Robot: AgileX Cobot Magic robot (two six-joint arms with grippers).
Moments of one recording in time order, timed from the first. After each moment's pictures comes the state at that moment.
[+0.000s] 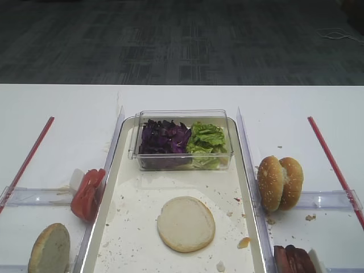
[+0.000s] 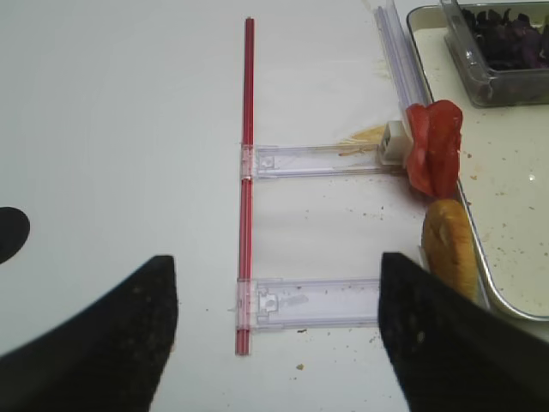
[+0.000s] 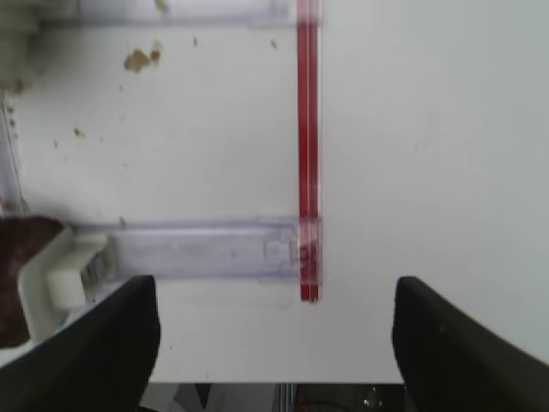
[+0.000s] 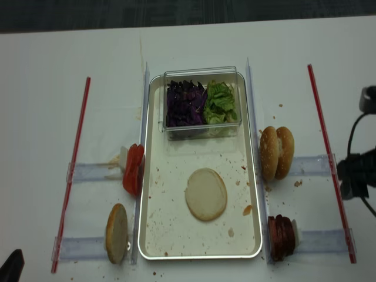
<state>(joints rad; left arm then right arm) -0.01 -0.02 -0.49 0.04 1.18 -0.08 -0.06 1.21 -0.72 0.10 1.05 -0.06</state>
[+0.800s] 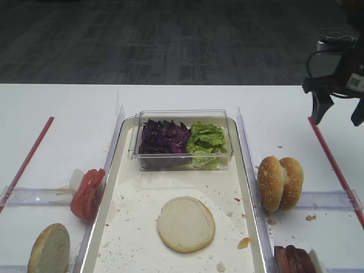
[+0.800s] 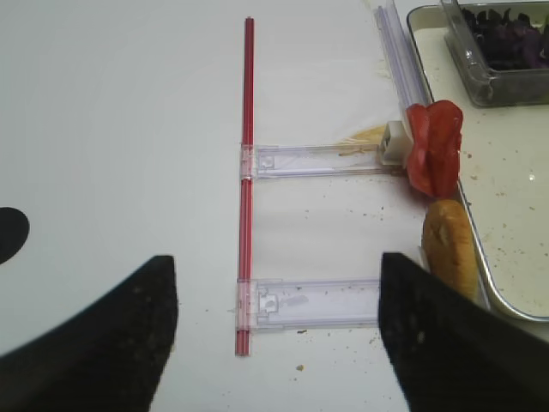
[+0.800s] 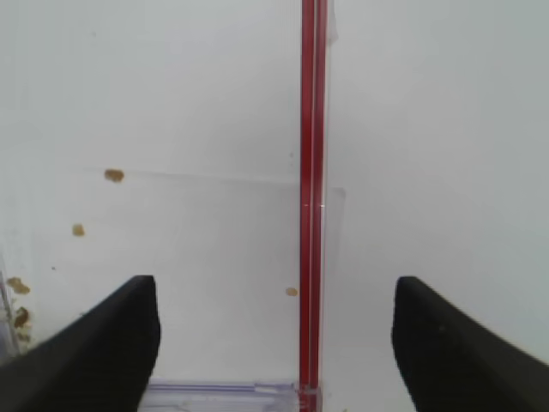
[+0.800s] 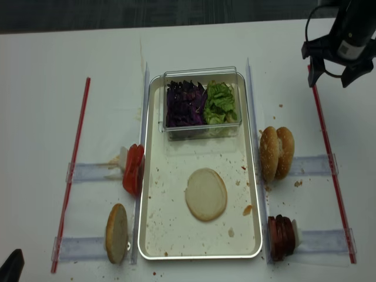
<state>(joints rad) -0.01 -0.02 -0.49 0.04 1.18 -0.08 -0.06 1.99 -1.56 0.10 1.13 -0.07</state>
